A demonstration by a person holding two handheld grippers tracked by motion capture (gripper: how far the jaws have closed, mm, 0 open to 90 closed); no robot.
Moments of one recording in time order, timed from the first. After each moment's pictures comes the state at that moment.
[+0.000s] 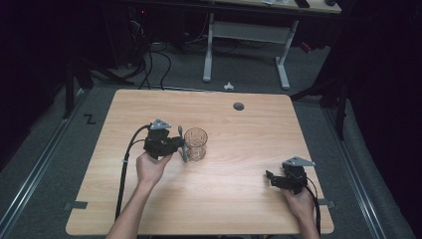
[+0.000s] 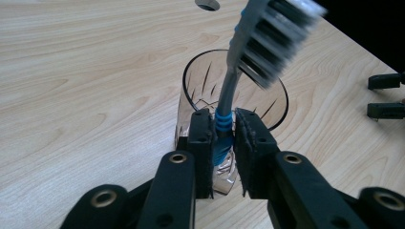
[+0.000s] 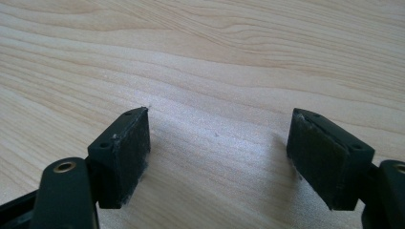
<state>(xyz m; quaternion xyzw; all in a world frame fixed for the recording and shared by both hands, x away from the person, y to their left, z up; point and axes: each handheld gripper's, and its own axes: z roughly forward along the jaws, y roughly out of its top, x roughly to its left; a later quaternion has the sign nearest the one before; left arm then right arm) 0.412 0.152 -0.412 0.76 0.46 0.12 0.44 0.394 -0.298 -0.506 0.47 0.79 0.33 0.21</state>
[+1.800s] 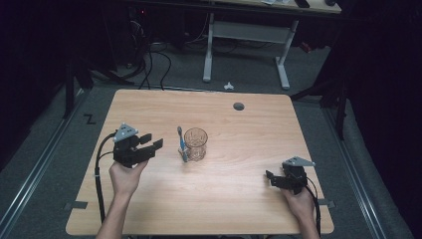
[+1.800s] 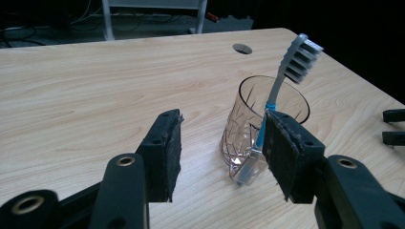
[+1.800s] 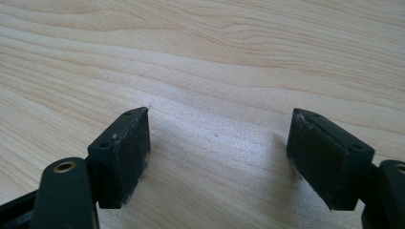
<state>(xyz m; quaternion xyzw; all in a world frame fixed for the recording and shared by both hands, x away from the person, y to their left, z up) 0.363 0.214 -0.396 0.70 0.49 0.20 0.49 0.394 -0.298 -0.506 0.47 0.79 0.33 0.21</state>
